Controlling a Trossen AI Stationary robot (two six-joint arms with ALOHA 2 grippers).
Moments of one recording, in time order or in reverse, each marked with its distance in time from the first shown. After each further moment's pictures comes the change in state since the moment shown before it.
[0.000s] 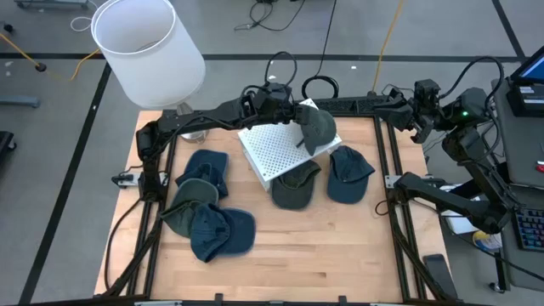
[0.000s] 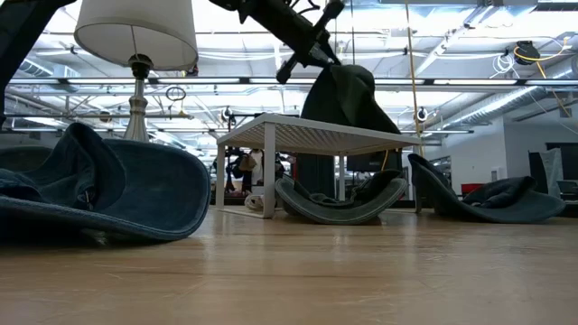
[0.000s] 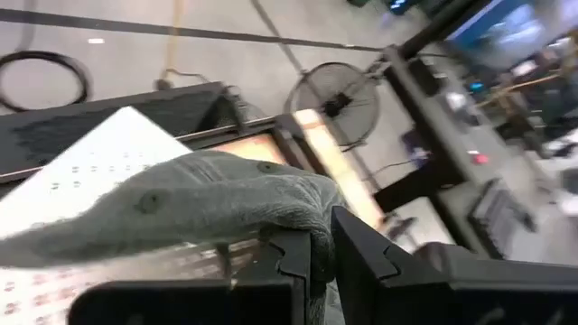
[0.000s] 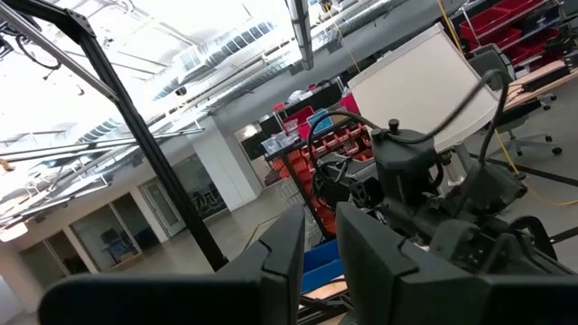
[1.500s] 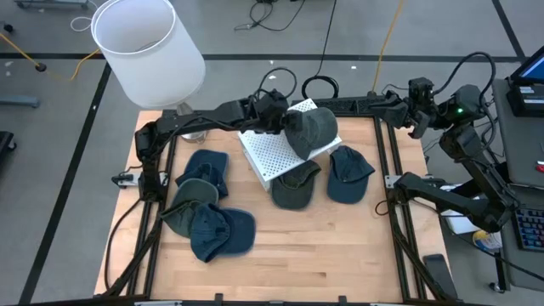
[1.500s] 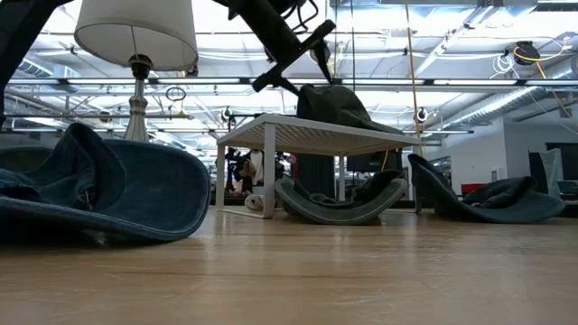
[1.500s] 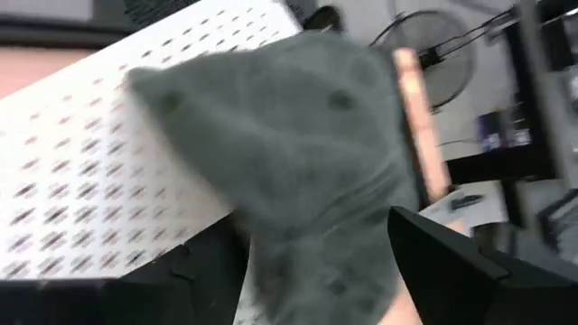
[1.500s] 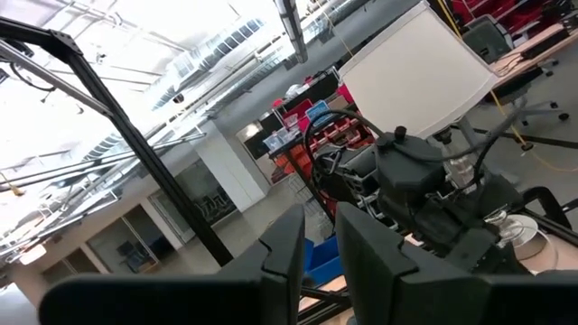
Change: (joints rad) left arm -0.012 -0.009 0.000 -0.332 -0.001 -0.278; right arm 0.000 0.024 0.000 -0.014 0.000 0.079
